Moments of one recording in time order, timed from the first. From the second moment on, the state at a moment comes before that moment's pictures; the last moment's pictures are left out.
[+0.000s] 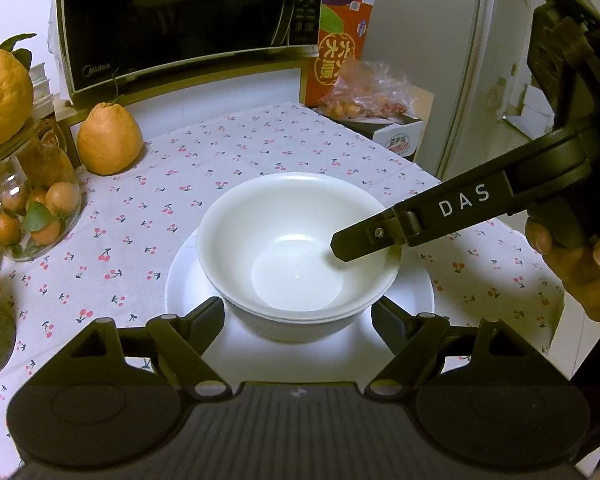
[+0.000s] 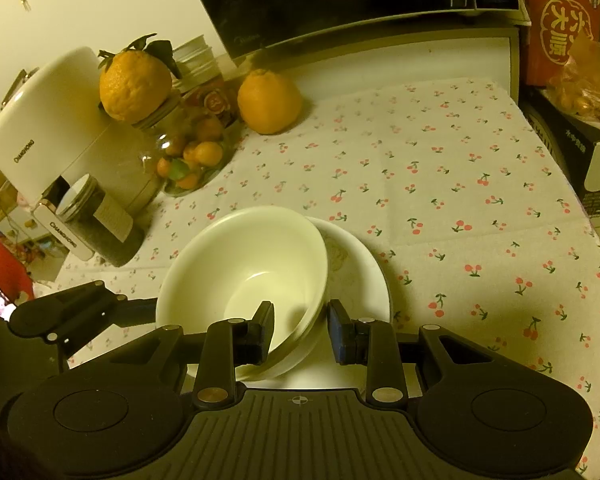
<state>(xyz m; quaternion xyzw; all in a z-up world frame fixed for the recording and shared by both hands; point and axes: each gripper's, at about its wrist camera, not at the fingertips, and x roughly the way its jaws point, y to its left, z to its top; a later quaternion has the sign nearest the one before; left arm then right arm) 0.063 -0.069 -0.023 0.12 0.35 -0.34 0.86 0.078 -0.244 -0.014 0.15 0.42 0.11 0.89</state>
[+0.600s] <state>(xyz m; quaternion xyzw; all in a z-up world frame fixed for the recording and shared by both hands) 0.042 -0.046 0.008 0.07 0.39 -0.24 0.89 0.031 -0.249 0.038 0.09 0.35 0.07 0.93</state>
